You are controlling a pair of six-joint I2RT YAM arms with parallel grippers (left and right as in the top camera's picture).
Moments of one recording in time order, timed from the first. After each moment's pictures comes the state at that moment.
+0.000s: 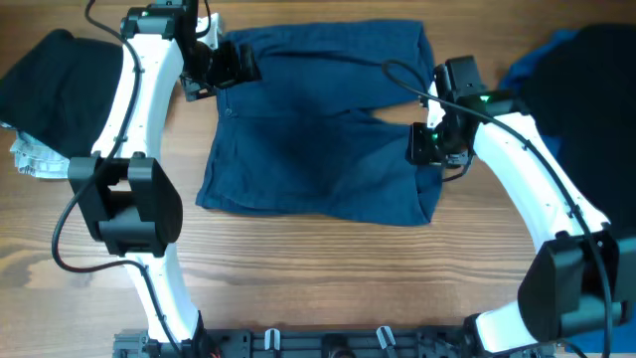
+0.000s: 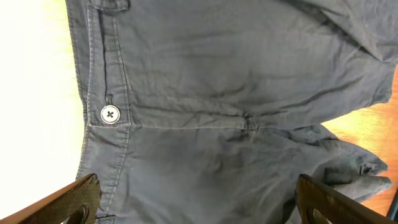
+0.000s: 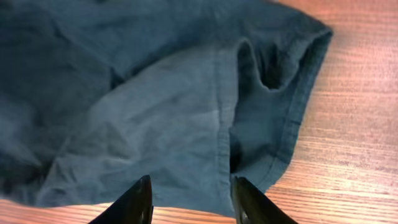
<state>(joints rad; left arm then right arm) -0.06 2.13 1.99 -1.15 0.33 -0.25 0.18 1.68 1.27 -0.96 -0.14 0.25</state>
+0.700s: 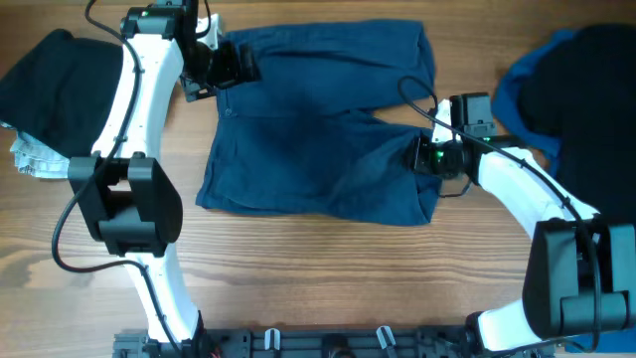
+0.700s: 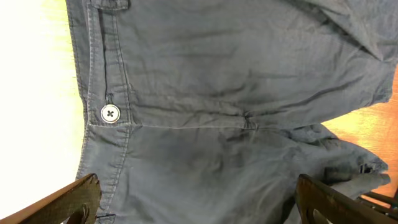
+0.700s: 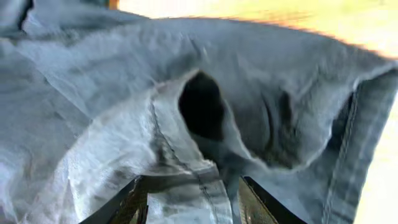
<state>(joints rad) -0.06 2.13 1.99 -1.16 0.33 -0.25 0.09 1.68 0.93 -0.43 -0.31 0.26</state>
